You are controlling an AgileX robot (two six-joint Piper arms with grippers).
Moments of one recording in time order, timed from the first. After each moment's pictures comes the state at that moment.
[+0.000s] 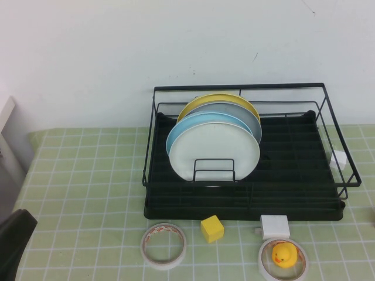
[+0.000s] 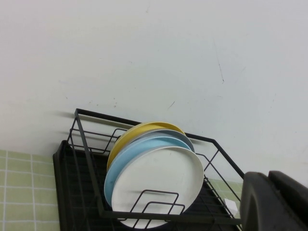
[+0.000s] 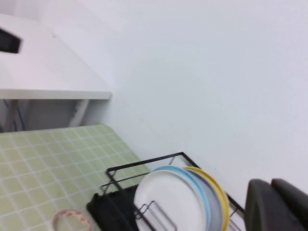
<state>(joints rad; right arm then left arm) 0.28 0.28 -0.73 0.65 0.77 -0.99 -0.45 0.28 -0.22 -1.68 -0.01 1.20</state>
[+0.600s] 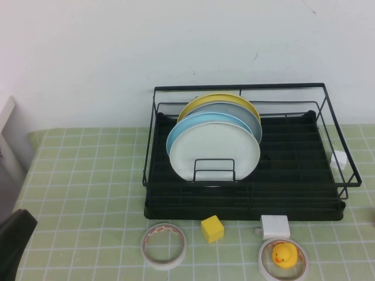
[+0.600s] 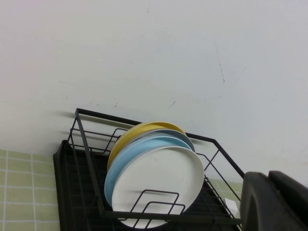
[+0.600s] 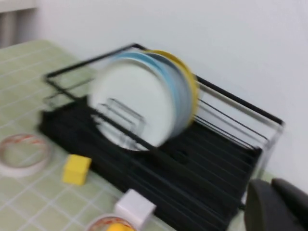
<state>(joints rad) 0.28 0.21 -0.34 0.27 0.51 -0.57 -0.45 0.28 -0.22 -1.68 -0.01 1.21</state>
